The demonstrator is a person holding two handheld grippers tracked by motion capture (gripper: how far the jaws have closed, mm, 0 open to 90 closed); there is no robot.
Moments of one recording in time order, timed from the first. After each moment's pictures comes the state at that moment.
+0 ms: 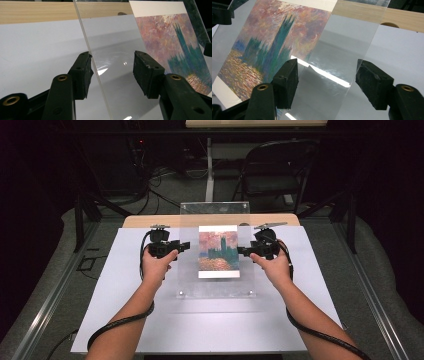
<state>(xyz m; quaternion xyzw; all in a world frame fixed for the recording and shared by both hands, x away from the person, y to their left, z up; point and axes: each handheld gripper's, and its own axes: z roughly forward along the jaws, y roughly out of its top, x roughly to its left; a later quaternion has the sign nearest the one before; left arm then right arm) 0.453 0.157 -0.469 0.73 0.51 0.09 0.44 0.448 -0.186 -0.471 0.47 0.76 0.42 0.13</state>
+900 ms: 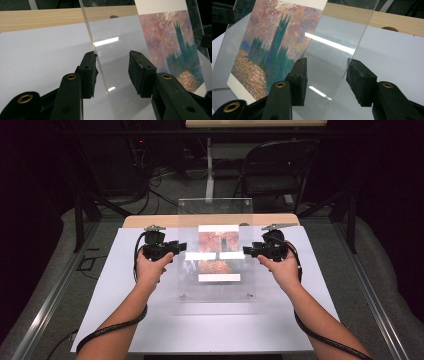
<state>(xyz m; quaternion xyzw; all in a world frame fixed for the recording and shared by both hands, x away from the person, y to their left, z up) 0.432 0.165 -0.453 0.74 0.48 0.09 0.46 0.428 -0.202 -0.455 0.46 0.76 0.44 0.13</state>
